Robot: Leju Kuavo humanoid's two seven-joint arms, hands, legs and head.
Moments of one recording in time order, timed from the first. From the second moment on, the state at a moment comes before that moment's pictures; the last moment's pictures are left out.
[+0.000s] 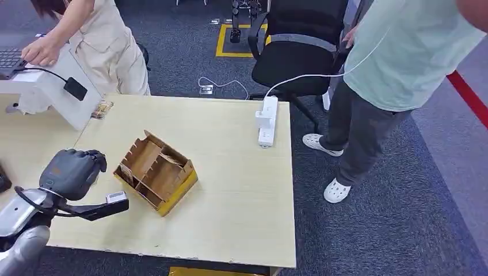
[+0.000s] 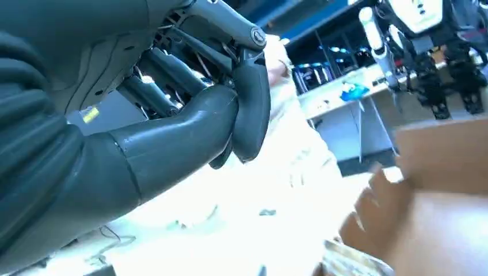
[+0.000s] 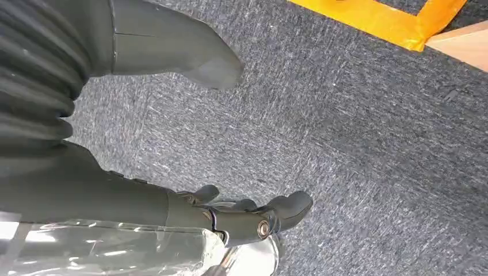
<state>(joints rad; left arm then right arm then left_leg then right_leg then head) -0.01 0.70 -0.17 -1.75 -0.86 -0.03 -0.08 0.00 0.06 -0.13 -0.20 0.80 -0.43 -0.34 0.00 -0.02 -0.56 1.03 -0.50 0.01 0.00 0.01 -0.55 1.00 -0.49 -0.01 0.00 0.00</state>
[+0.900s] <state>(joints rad) 0.09 0.78 -0.05 -1.81 -0.80 -0.15 -0.09 0.00 0.06 -0.15 -0.20 0.82 -0.43 -0.33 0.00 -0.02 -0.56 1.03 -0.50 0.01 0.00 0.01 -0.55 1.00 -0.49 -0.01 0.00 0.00</state>
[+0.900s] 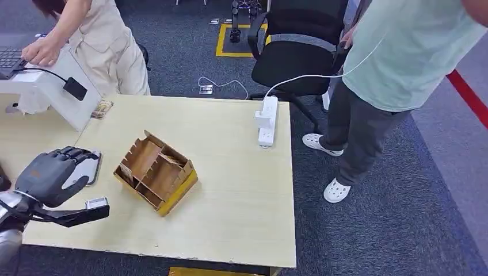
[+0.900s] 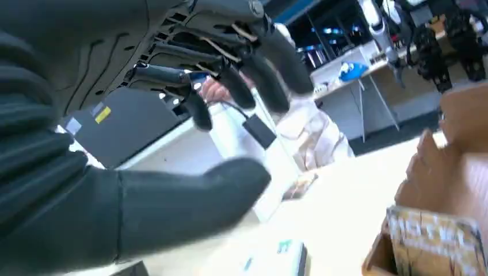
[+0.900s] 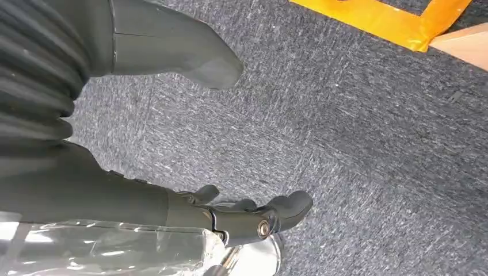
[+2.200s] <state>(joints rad) 0.23 0.98 -0.16 -1.89 -0.55 -0.29 -0.19 -0.03 0.06 -0.15 -0.20 0.87 -0.39 -0.31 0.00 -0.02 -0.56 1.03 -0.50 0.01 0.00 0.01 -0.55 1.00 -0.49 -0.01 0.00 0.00</state>
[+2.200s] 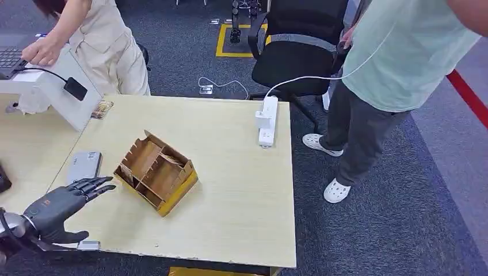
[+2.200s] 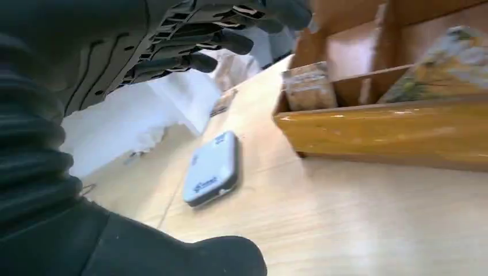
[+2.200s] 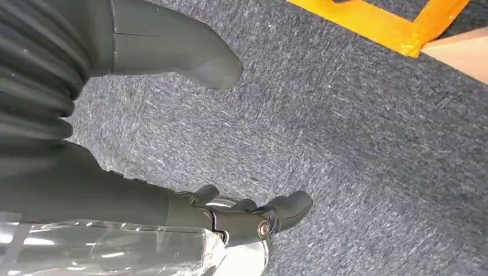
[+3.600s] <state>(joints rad) 0.11 0.51 -0.44 -1.78 -0.92 0.11 -0.12 -0.03 0.07 -0.15 -0.20 0.87 -0.41 -0.31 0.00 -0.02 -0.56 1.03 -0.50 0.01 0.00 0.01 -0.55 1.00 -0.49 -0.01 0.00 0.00</state>
